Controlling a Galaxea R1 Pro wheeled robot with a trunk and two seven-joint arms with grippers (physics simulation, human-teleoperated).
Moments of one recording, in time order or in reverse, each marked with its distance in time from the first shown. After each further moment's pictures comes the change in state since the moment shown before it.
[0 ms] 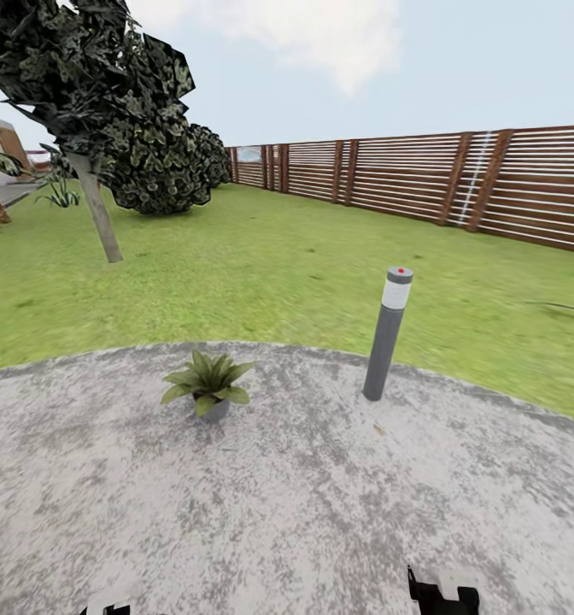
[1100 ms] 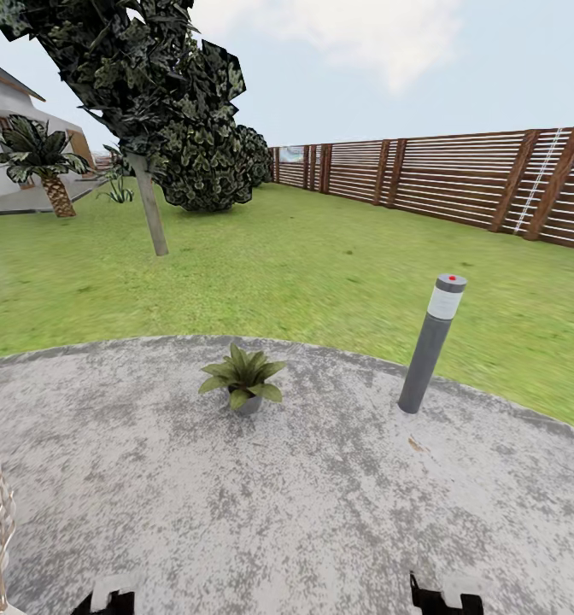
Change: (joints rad) left arm -0.013 -0.005 -0.011 -0.041 -0.007 0.026 -0.011; right arm 0.017 0.001 -0.002 -0.005 -0.005 -0.003 -0.003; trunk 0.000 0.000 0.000
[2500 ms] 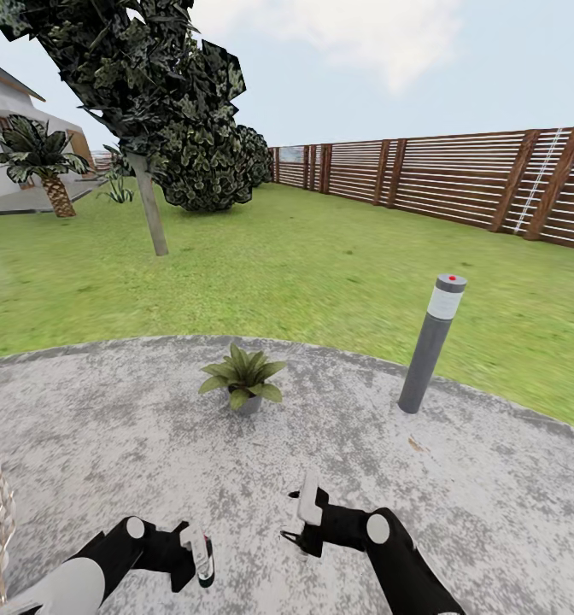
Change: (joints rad) left arm -0.284 -0.029 -0.085 -0.056 -0.854 0.175 -0.888; right arm -0.023 0.209 0.898 -0.711 -0.007 0.227 0.885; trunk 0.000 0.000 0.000
